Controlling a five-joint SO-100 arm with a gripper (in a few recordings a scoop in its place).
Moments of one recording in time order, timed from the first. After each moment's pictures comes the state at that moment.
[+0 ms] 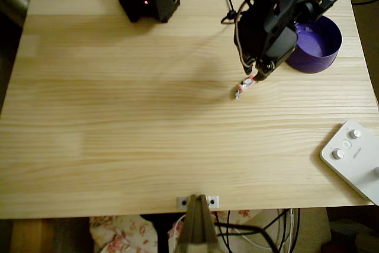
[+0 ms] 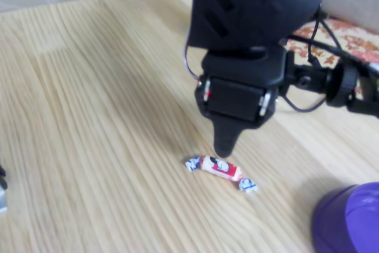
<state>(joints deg) -45.8 86.9 95.6 66.4 -76.7</state>
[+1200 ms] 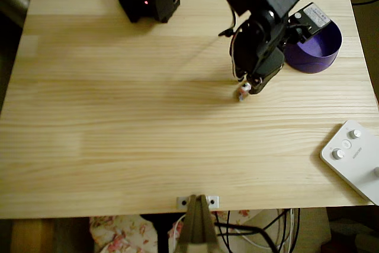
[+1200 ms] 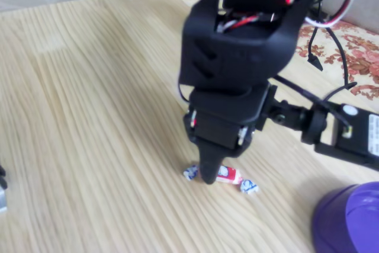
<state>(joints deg) -44.5 79.5 97.6 60.9 -73.8</state>
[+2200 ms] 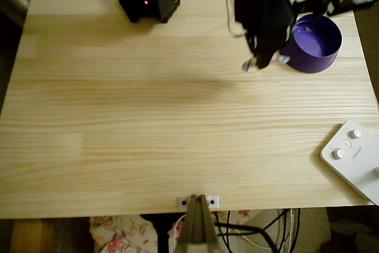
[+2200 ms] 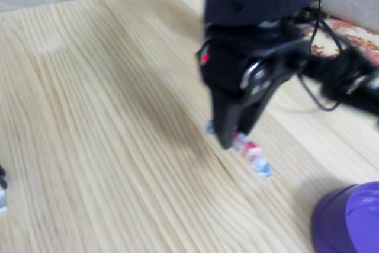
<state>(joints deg) -50.3 102.0 104.7 63.9 -38.8</state>
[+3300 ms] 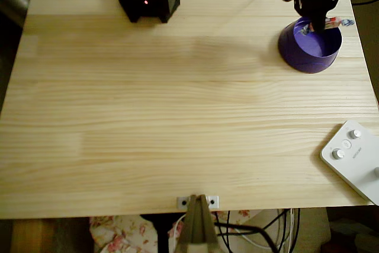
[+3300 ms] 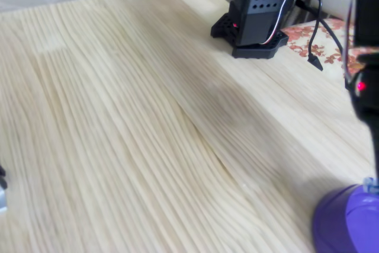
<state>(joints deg) -69.7 92.9 101.2 40.5 -1.1</state>
